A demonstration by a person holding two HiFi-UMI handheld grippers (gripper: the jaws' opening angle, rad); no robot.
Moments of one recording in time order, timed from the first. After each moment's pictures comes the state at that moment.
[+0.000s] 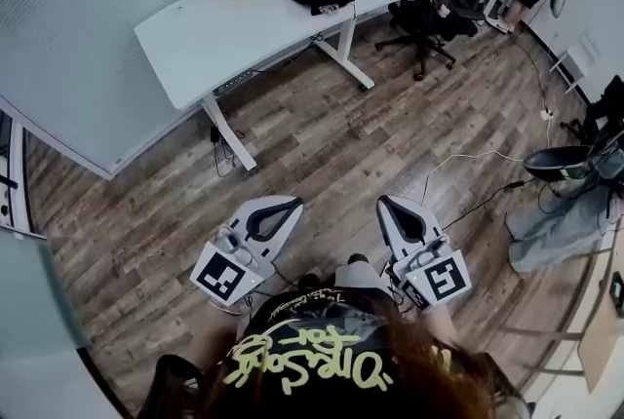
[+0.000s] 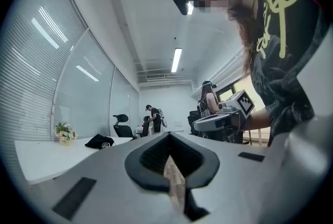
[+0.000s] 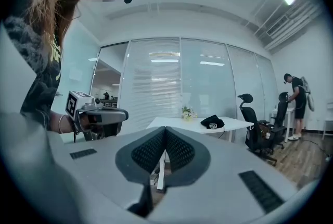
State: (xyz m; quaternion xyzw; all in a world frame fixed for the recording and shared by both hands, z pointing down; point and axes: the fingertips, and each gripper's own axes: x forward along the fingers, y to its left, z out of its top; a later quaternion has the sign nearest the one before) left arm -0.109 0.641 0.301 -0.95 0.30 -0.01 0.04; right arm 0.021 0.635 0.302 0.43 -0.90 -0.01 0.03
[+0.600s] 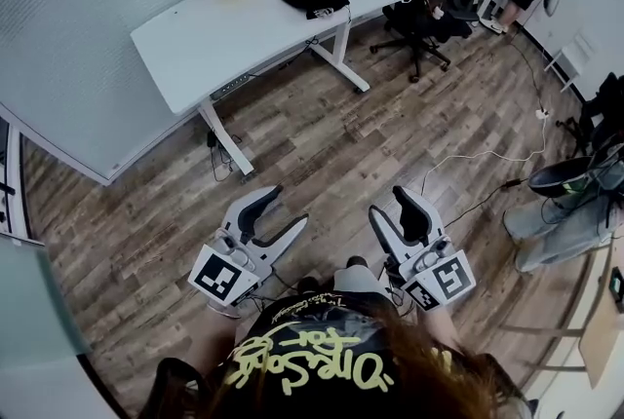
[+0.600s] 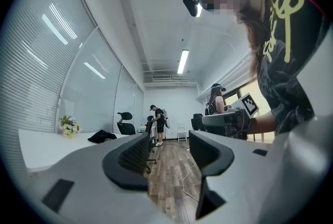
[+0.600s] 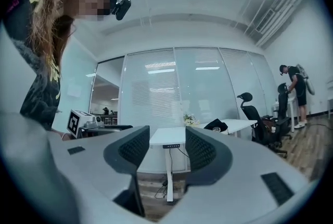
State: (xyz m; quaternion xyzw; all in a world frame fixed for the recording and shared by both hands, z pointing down) left arm -0.120 0.634 0.298 -0.95 0.32 0.03 0.02; right arm 0.026 0.638 0.284 0.43 -0.90 0.01 -0.05
